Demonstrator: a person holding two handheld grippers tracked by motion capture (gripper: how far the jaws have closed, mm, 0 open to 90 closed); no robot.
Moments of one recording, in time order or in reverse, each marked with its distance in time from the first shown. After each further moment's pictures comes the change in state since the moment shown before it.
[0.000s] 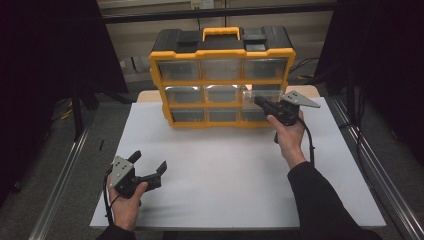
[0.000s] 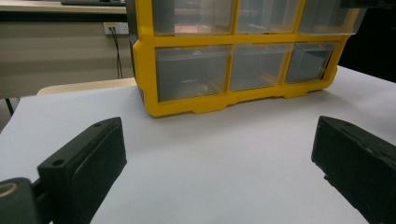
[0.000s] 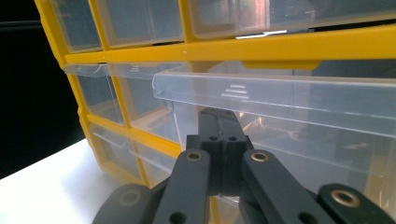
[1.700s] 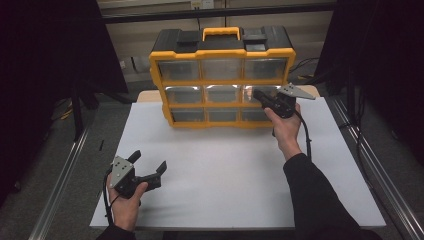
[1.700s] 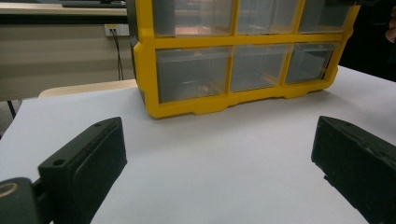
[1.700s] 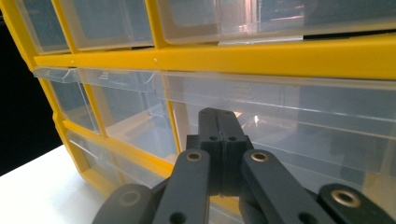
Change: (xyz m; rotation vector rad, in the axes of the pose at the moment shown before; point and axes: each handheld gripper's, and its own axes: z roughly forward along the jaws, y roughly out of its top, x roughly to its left) left arm 0.001 0.000 -0.001 0.005 -0.004 0.020; right arm -0.009 0.007 0.020 0.023 -0.048 0.001
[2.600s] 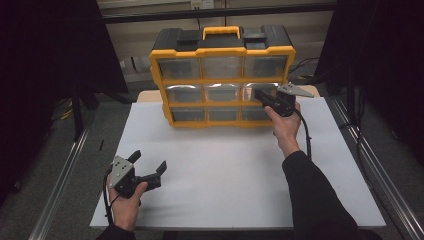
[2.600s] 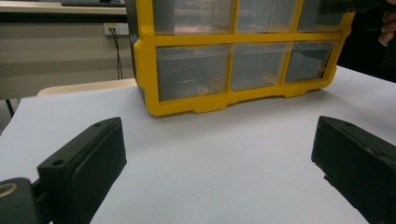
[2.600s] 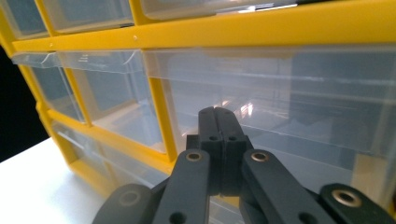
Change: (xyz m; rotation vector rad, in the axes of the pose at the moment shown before) left arm 0.002 -0.001 0.001 0.004 -0.006 -0.006; right arm -0.009 -0.003 0.006 0.050 -0.010 0.000
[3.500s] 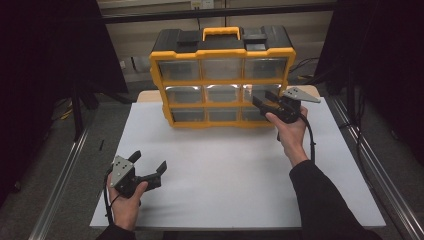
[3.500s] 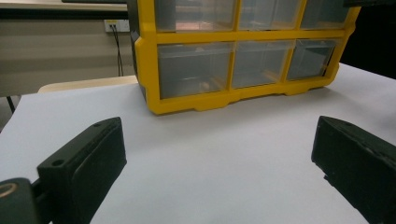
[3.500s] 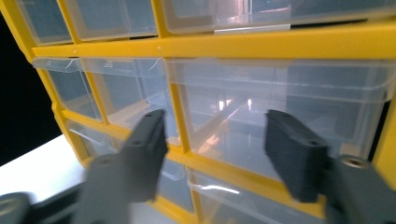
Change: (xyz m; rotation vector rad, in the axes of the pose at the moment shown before) left arm -0.001 -0.001 0.002 0.001 0.010 -0.017; right arm 0.013 0.003 -0.025 -0.010 -0.017 0.006
